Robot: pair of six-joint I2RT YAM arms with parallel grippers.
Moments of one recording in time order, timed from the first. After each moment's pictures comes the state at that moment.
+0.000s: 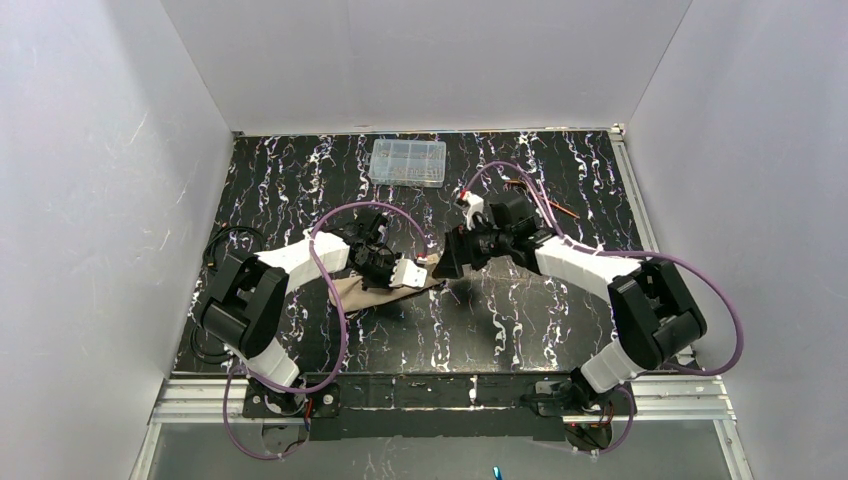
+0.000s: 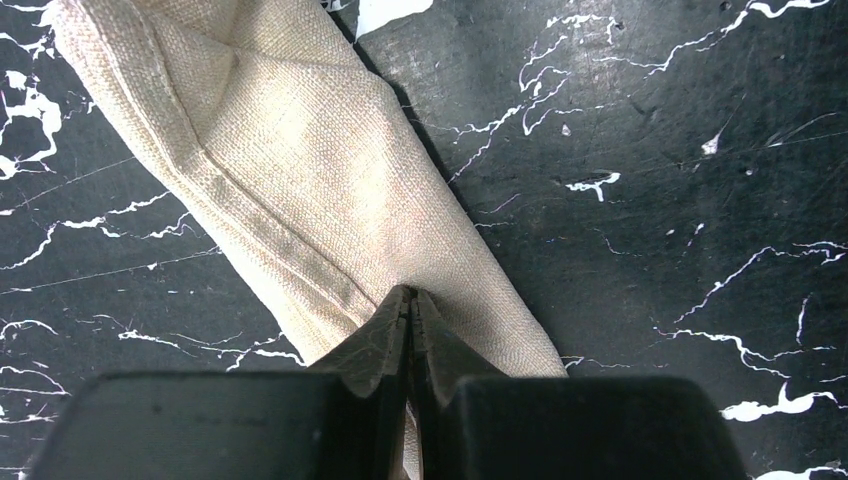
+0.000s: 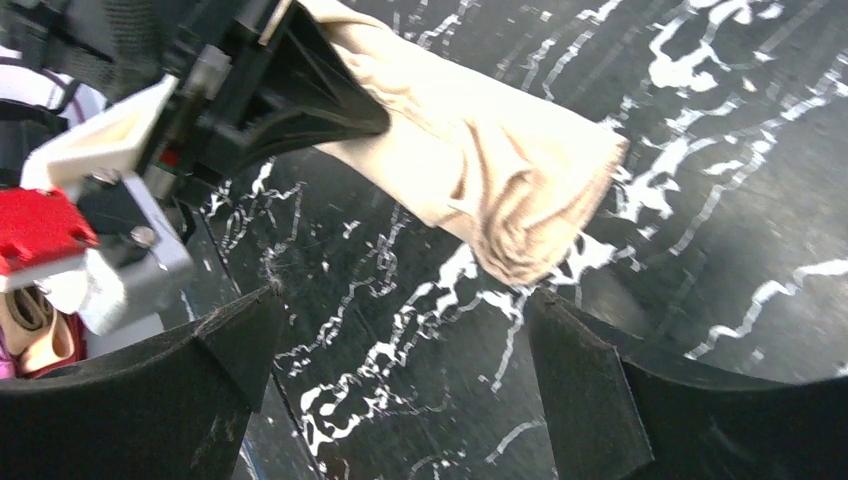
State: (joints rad) left arm -0.53 1.64 0.92 -0.56 0.48 1.26; right arm 0.57 1.53 0.86 -0.05 -0.66 0.24
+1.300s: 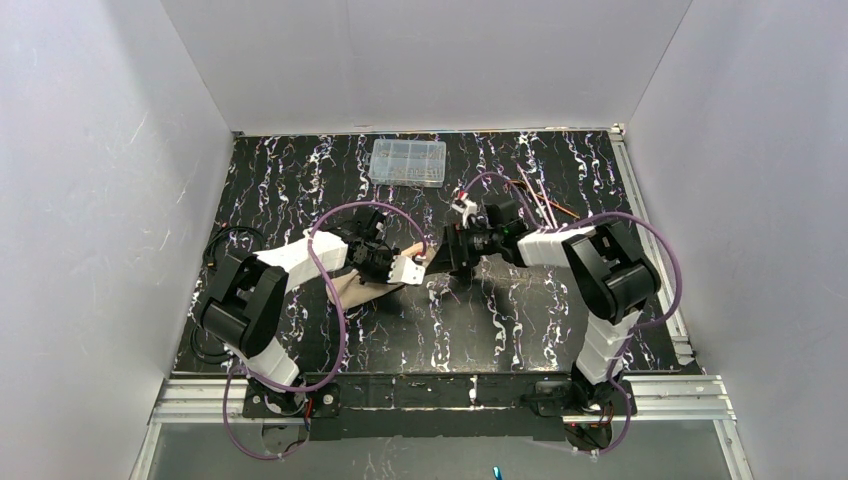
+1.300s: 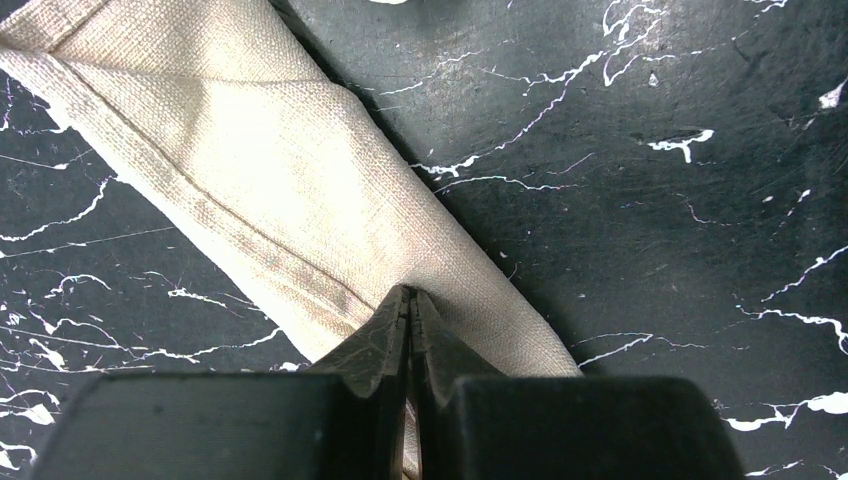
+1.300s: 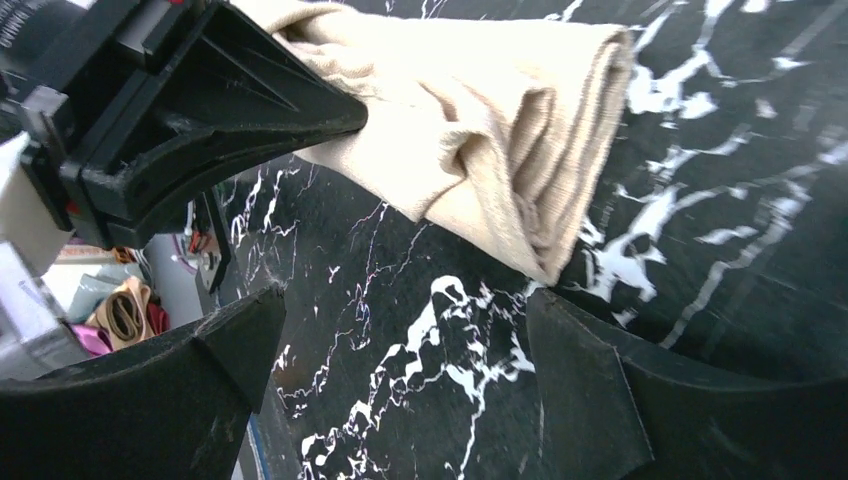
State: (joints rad) left arm -0.52 1.64 0.92 -0.51 0.42 1.29; right arm 0.53 1.85 0.90 0.26 -0.84 0.41
